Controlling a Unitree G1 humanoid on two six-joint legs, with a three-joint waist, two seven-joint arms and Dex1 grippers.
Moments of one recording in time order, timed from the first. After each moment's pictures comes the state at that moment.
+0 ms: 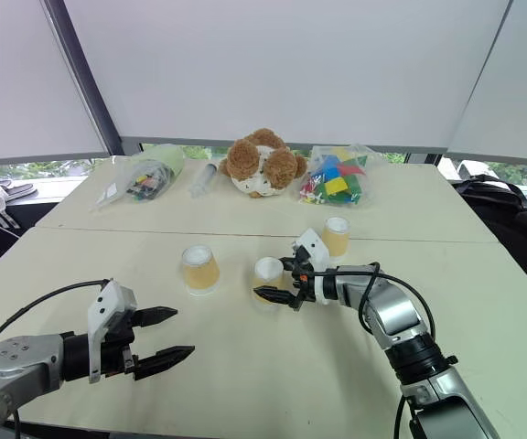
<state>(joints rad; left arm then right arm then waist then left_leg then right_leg) 0.11 0.80 0.22 -0.65 -0.70 0.73 -0.75 -0.59 -0.48 0.20 0.02 0.36 0.57 0.87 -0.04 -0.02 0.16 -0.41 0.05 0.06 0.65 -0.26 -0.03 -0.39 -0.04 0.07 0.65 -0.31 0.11</state>
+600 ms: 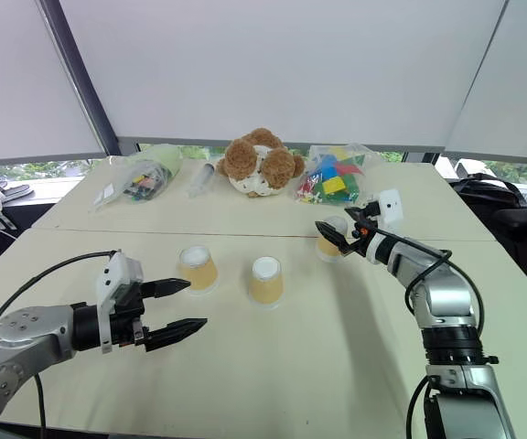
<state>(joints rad) -0.11 0.80 0.19 -0.64 -0.78 0.76 -0.73 -0.68 -0.49 -0.12 0.34 0.29 0.35 0.60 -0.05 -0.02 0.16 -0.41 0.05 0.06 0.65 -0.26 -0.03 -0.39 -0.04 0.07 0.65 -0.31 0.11</state>
